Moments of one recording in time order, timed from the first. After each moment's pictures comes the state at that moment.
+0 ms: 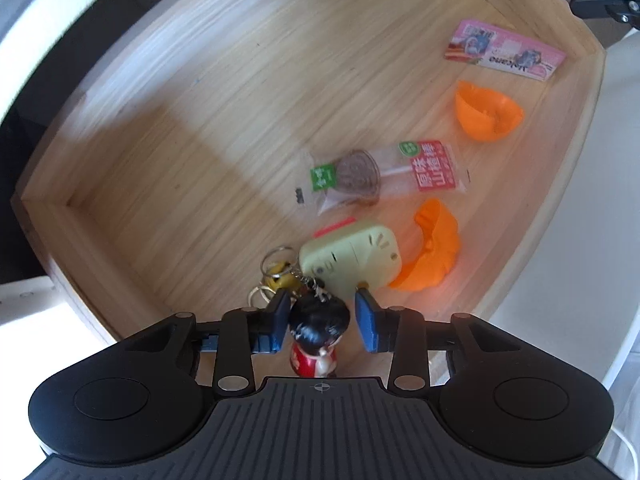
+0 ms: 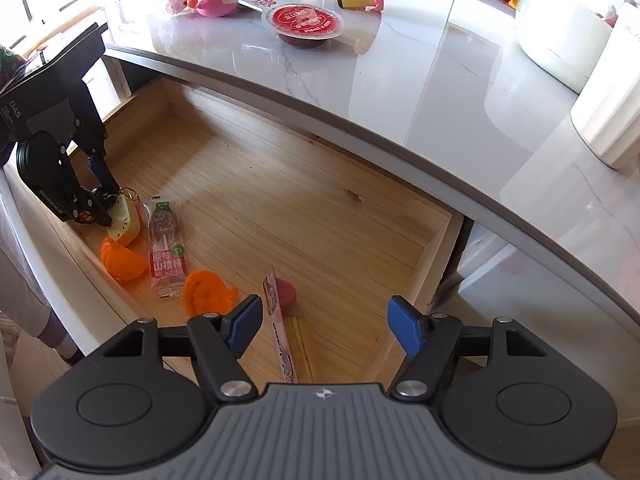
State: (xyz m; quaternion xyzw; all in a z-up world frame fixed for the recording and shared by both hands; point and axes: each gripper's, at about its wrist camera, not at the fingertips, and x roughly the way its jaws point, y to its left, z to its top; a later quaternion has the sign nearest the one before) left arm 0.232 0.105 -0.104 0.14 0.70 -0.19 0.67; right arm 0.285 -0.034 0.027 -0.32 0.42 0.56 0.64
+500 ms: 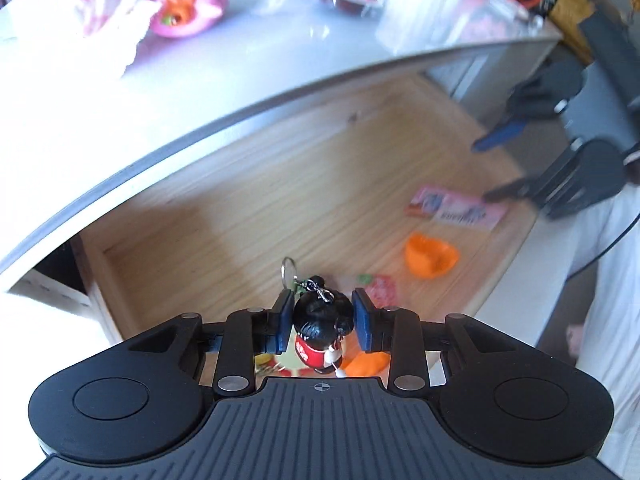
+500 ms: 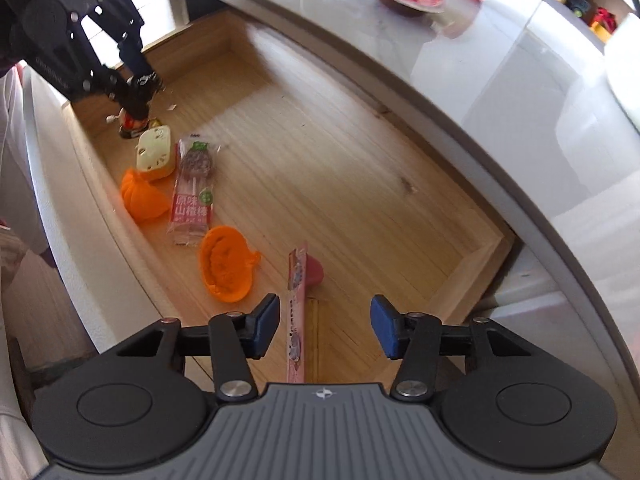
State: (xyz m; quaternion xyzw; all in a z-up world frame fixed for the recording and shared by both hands) left arm 0.201 0.129 -0.025 0.00 0.54 -0.18 0.82; right arm 0.261 0.002 0.005 -0.44 0.40 0.61 0.53
